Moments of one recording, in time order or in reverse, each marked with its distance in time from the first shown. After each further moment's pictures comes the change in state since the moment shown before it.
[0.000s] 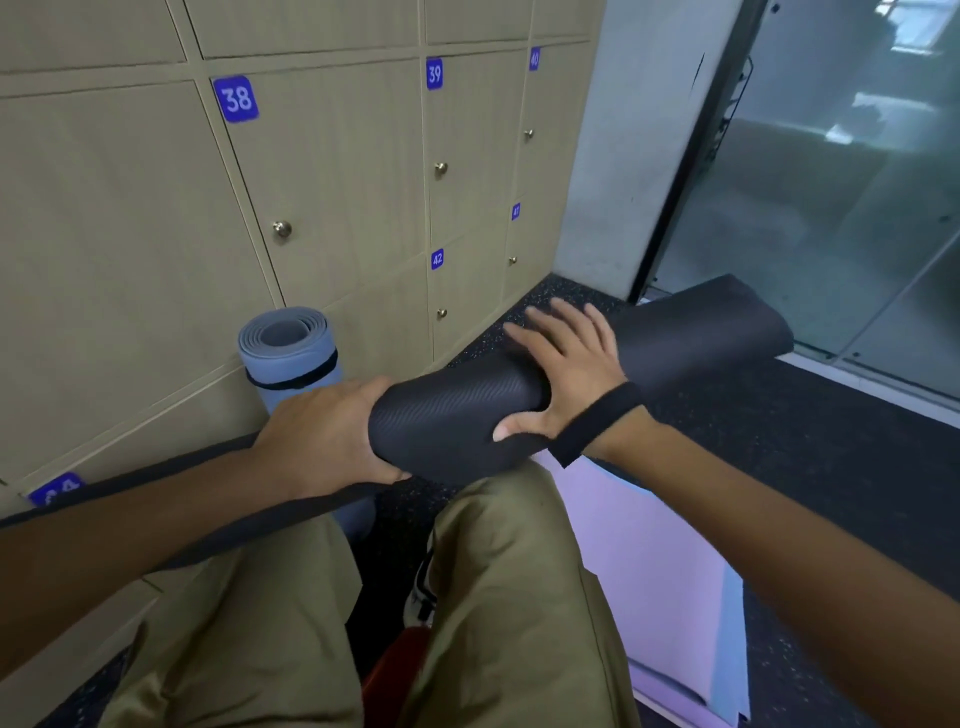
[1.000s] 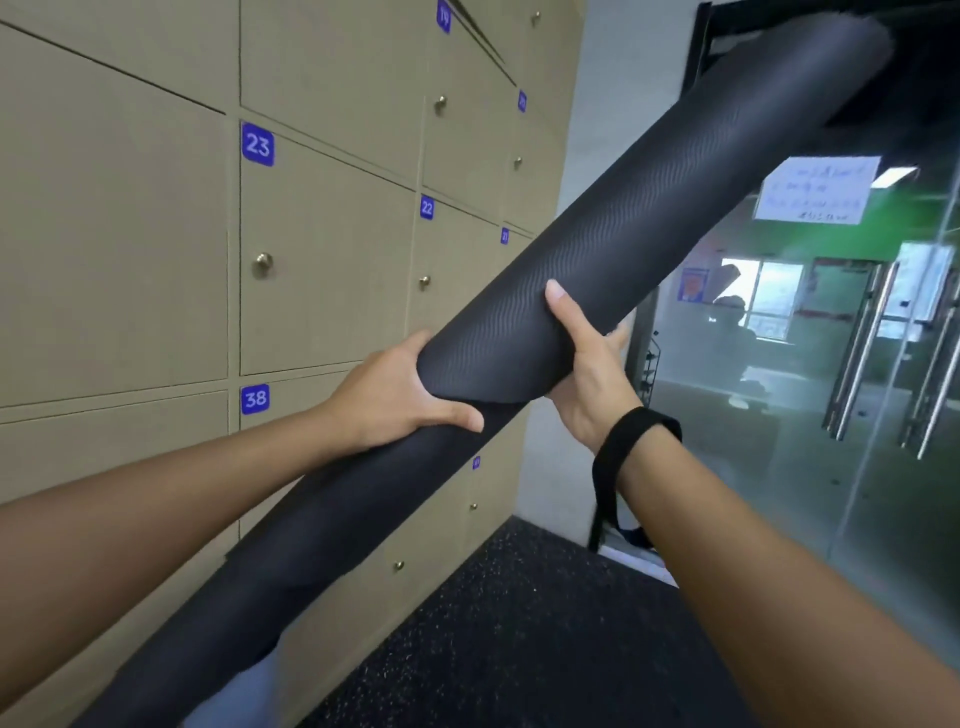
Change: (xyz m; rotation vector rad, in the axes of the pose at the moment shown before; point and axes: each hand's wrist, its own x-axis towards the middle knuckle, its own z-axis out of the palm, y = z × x) left_hand 0.109 0.138 -0.245 -0.392 0.498 0.230; right_hand 0.157 -0.006 -0.264 1.678 0.571 0.231
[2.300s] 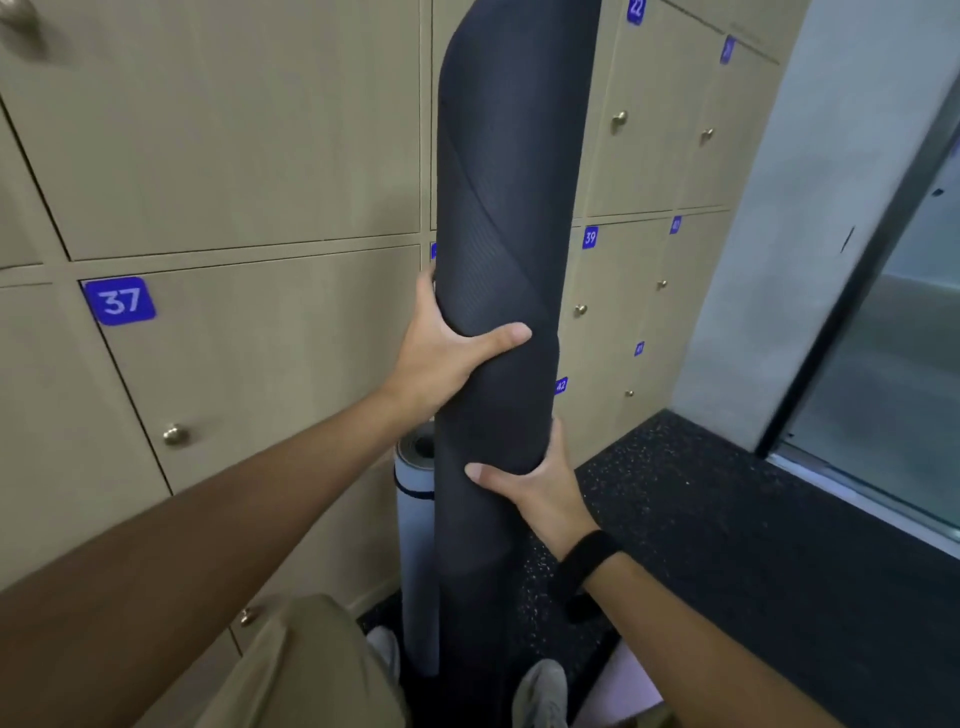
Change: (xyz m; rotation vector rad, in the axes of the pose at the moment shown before) left_hand -0.112 -0.165 -0.020 -0.371 0.360 -0.310; right_hand -0.165 0.300 0.056 -0.399 -0.296 0.325
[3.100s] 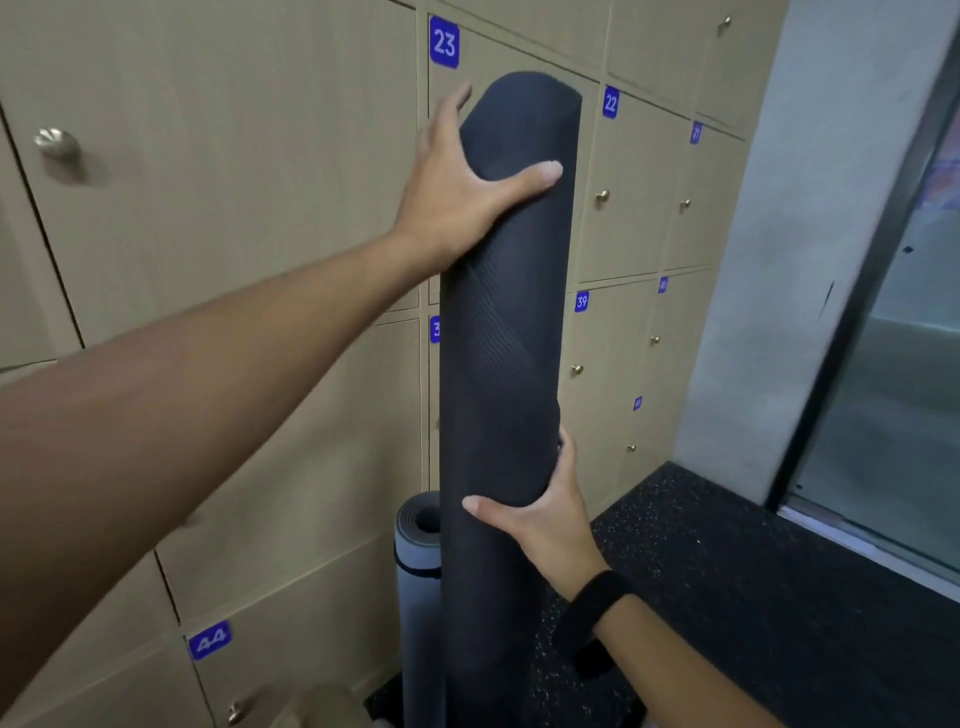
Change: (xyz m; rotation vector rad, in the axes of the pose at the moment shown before) left_hand 0.129 0.155 -0.019 0.316 0.109 0.393; right_hand 0.025 -0.046 0.002 -0.114 0.038 -0.143
